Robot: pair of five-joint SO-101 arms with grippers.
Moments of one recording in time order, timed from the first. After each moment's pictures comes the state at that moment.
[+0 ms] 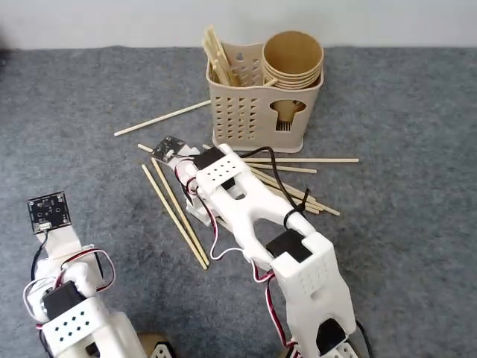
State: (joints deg) left arm -37.5 -71.6 83.3 58.8 -5.9; right arm -38.9 31.8 -9.9 72.4 16.0
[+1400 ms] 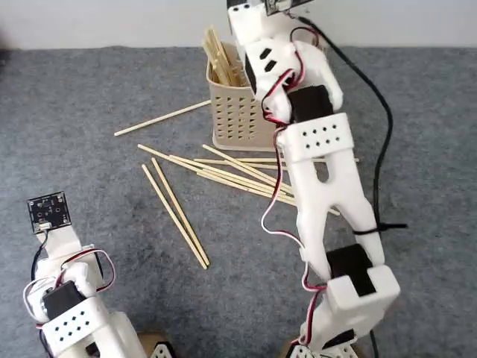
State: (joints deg) left arm -37.5 -71.6 83.3 58.8 -5.9; right arm -19.8 11.6 -28.8 26.2 4.7
